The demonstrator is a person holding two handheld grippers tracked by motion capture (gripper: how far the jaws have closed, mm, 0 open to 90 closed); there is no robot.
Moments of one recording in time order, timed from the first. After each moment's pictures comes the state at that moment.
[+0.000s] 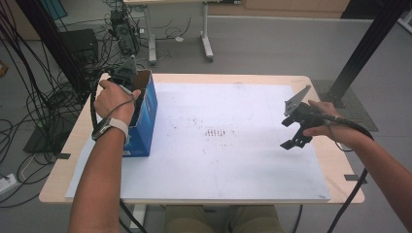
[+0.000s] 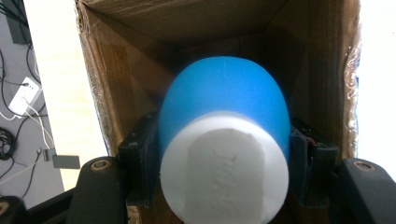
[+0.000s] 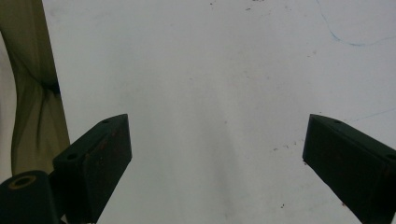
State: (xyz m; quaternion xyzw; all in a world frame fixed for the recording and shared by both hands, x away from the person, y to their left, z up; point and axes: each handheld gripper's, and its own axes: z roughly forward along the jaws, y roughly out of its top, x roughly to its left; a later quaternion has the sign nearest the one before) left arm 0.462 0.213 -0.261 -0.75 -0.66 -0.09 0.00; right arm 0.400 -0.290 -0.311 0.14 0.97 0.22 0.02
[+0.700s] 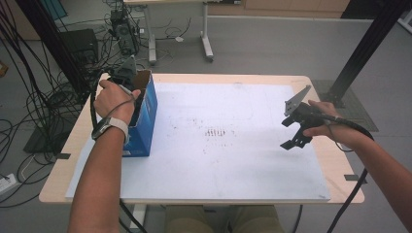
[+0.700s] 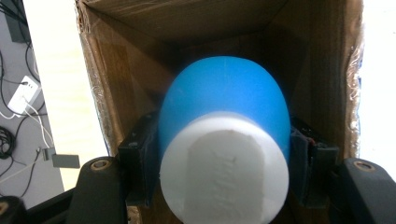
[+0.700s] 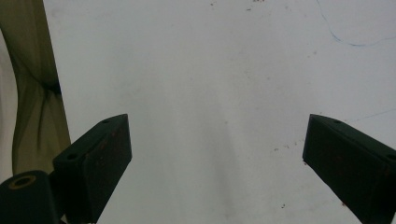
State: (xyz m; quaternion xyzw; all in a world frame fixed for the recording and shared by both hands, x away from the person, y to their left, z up) left arm 0.463 0.214 -0.261 -0.74 -0.66 -0.09 0.00; right arm 0.399 -0.290 -0.311 0.14 0.97 0.22 0.02
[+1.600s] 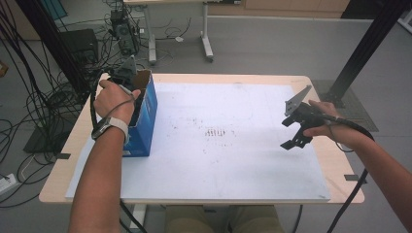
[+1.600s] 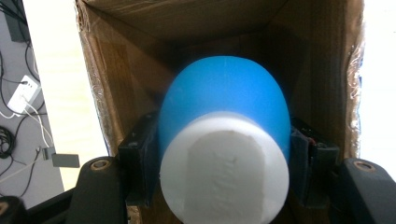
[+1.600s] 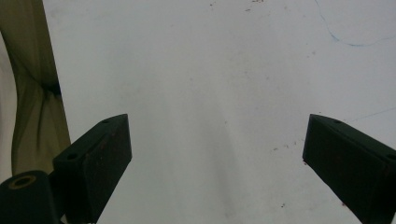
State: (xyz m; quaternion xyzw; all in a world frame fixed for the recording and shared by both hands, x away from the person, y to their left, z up) left arm 0.462 0.214 -0.262 -0.74 -0.66 -0.09 0.00; right arm 0.399 -0.291 -0.311 0.14 0.96 0.22 0.02
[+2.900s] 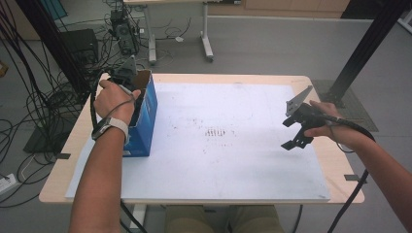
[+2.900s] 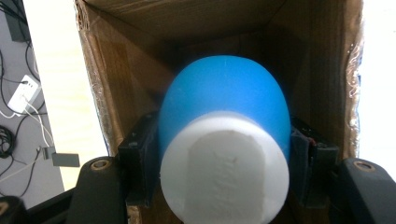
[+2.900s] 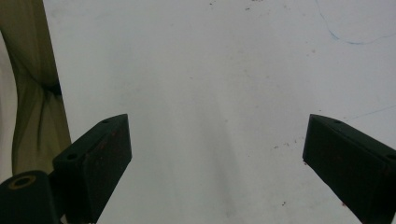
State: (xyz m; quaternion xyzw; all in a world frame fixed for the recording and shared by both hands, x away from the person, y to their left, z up) left arm 0.462 0.214 -0.261 -0.74 -0.66 -0.09 0.00; right arm 0.397 -0.293 -0.311 0.15 0.96 0.22 0.02
